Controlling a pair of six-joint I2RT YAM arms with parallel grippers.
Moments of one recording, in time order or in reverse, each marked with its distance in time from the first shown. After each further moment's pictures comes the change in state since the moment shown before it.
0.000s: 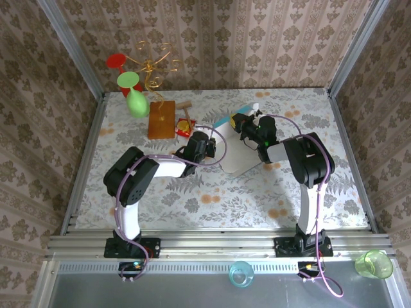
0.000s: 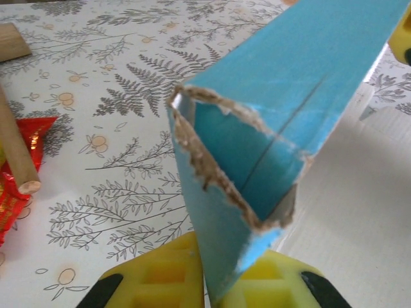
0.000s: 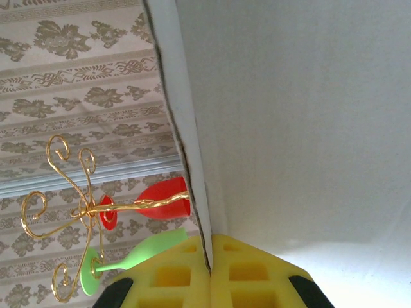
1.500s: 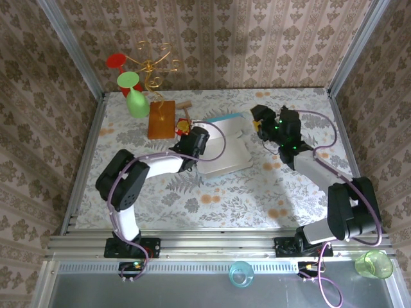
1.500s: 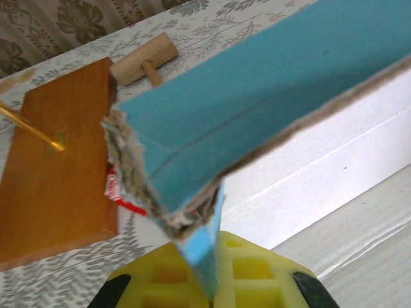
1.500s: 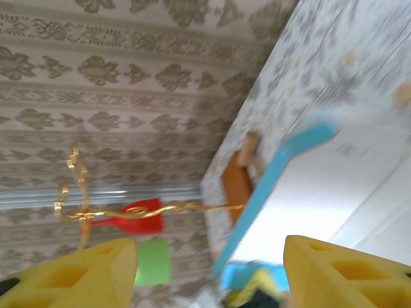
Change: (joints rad) left arm 0.034 -0.114 0.034 -0.301 -0.289 0.200; right arm -0.077 -0.657 -0.137 -0.722 0.171 -0.360
